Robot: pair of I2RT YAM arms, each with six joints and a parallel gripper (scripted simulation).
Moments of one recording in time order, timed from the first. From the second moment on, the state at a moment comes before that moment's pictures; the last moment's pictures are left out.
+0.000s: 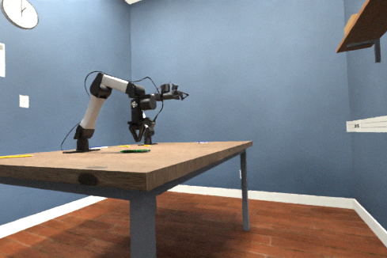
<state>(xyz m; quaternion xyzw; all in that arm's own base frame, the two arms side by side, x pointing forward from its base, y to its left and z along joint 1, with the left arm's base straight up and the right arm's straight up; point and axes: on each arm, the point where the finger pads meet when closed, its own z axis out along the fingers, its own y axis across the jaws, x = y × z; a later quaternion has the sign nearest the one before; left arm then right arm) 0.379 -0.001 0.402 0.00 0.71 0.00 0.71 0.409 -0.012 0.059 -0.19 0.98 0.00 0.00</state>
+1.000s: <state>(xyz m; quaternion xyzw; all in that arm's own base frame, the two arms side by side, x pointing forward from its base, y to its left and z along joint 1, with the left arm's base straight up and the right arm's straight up) 0.379 -0.001 0.402 0.00 0.71 0.00 0.71 0.407 -0.013 0.014 -0.19 0.98 0.00 0.00</state>
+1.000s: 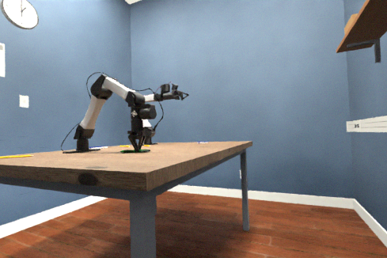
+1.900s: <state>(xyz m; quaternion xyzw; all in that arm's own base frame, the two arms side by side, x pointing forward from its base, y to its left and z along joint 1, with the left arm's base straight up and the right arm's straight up) 0.379 -0.001 0.402 0.00 0.71 0.00 0.71 0.410 -0.013 0.011 -0.19 0.98 0.00 0.00</state>
